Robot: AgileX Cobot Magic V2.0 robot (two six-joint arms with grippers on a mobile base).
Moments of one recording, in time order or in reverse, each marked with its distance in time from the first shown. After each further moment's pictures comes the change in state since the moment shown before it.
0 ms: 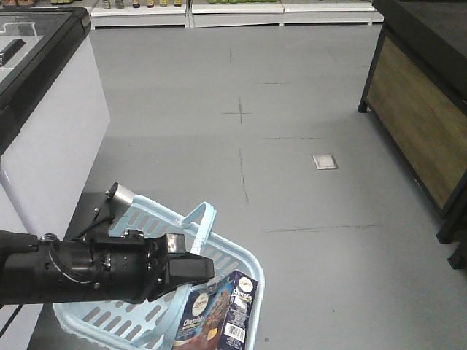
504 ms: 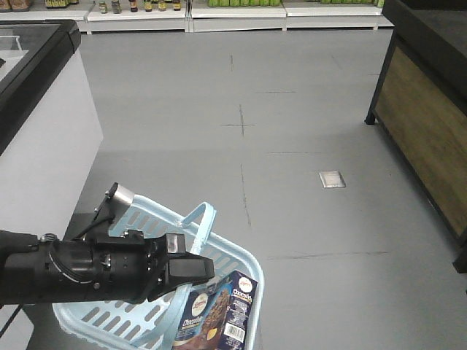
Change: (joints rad) left arm 0.000 0.000 0.000 0.000 0.000 0.000; right arm 0.000 0.000 0.000 0.000 0.000 0.000
